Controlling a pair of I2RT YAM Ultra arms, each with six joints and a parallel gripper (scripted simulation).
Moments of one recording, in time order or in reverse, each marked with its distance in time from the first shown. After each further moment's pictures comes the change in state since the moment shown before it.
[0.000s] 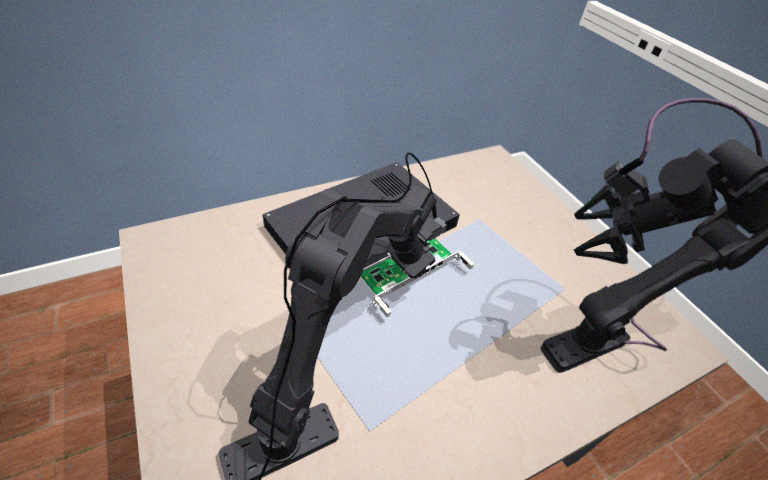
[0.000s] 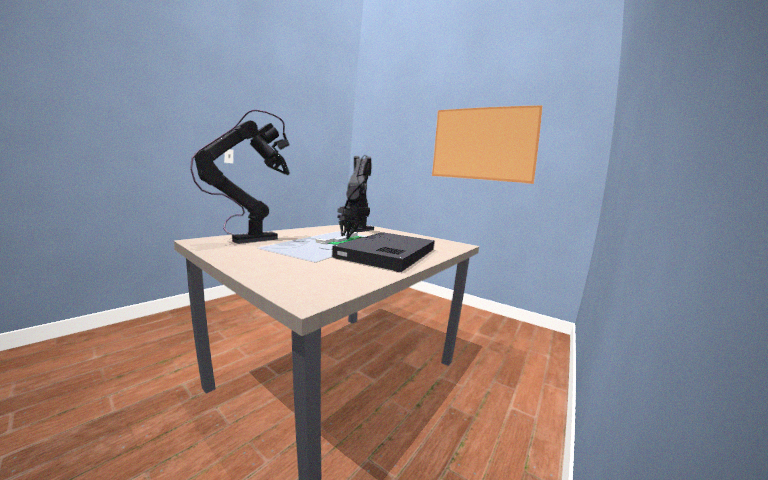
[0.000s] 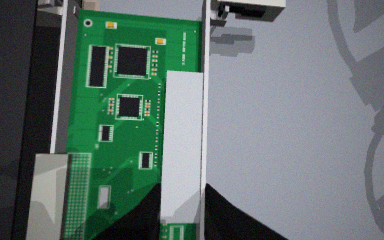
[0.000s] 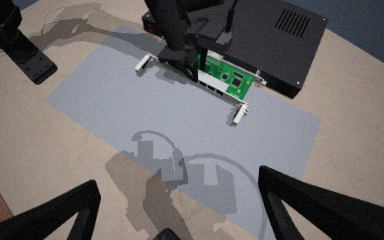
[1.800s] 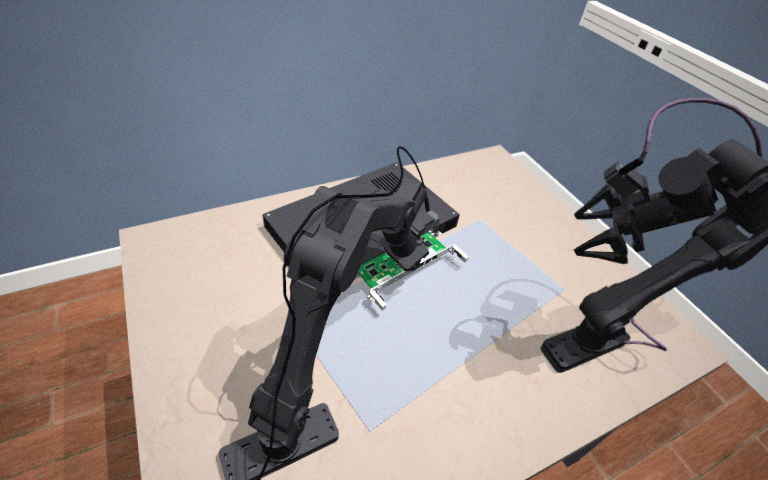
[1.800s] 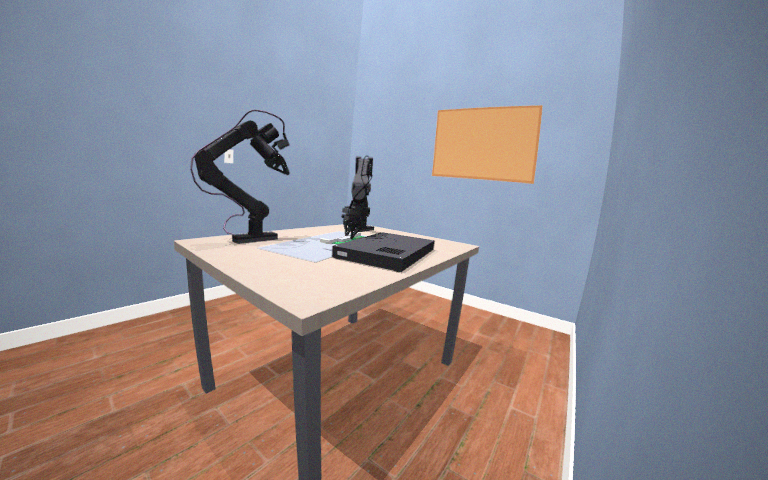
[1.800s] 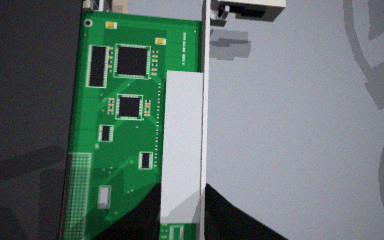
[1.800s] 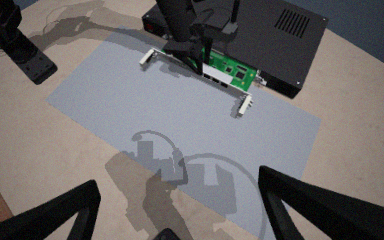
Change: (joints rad) left arm 0.051 0.027 0.054 -0.035 0.032 0.028; right arm 0.000 0.000 0.000 0.000 0.000 0.000
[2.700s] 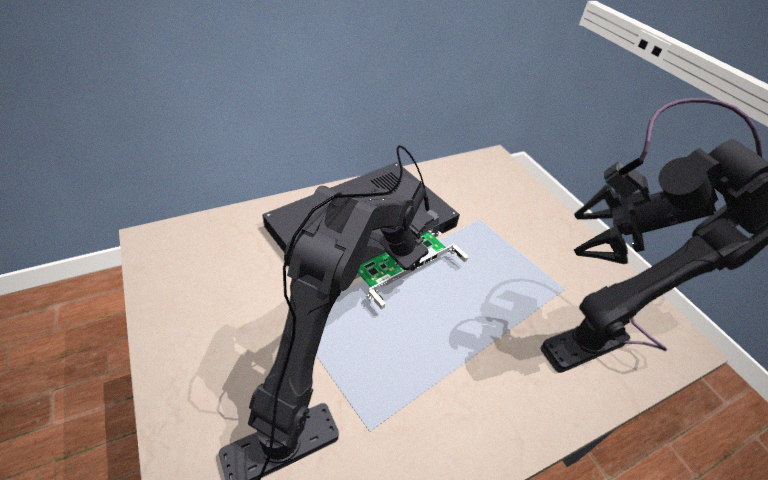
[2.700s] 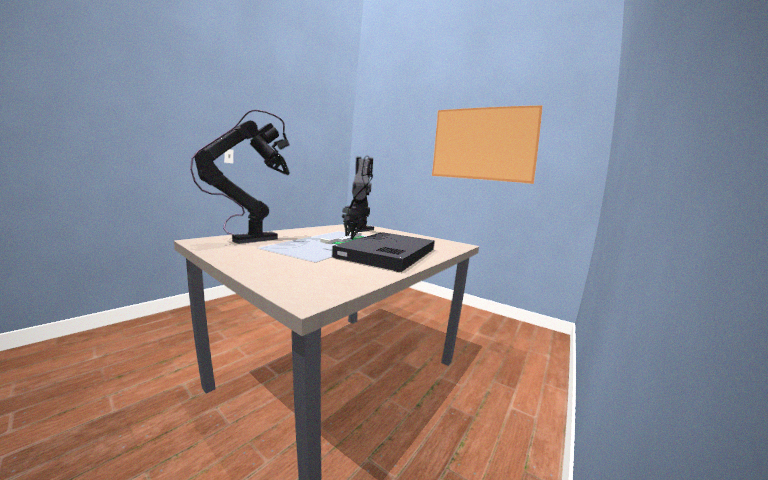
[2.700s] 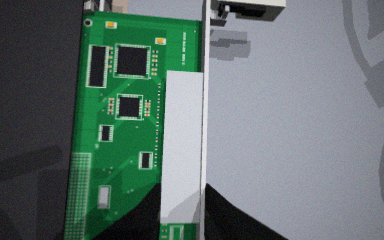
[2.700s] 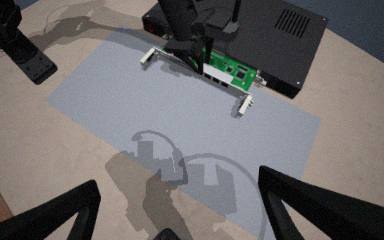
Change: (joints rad) left arm 0.007 0.010 0.016 -0.013 0.010 0.015; right arm 0.000 0.000 0.000 0.000 0.000 0.000
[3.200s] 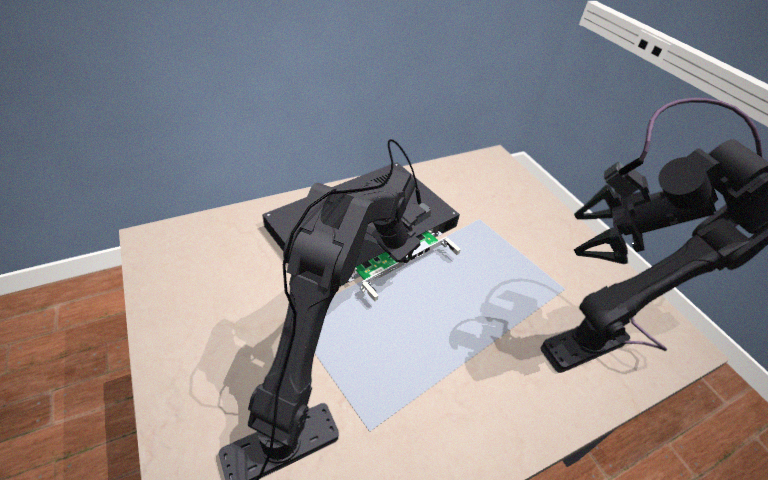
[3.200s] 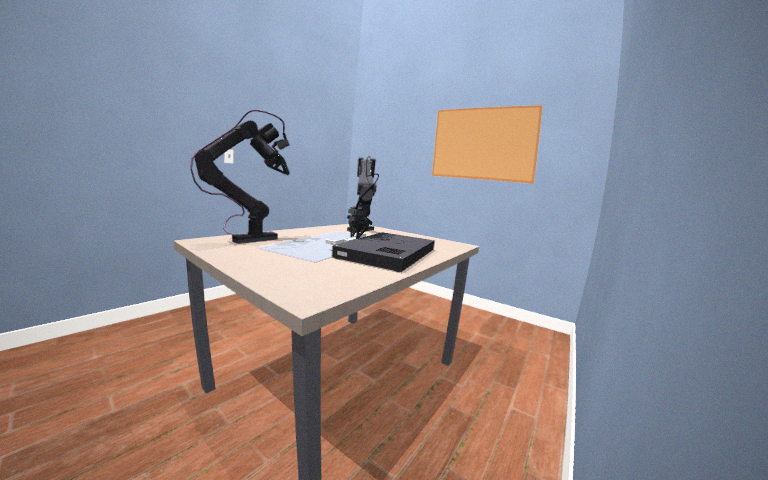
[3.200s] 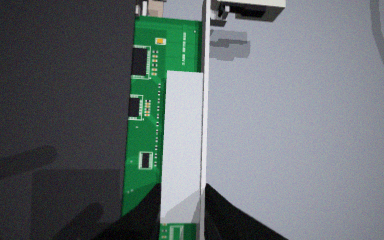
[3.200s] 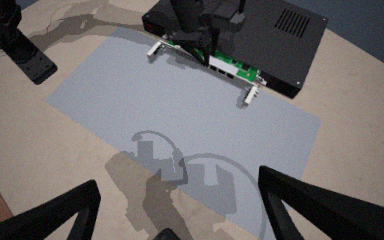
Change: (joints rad) left arm 0.057 0.047 0.072 -0.032 0.020 0.044; right arm 0.000 0.000 0.000 0.000 0.000 0.000
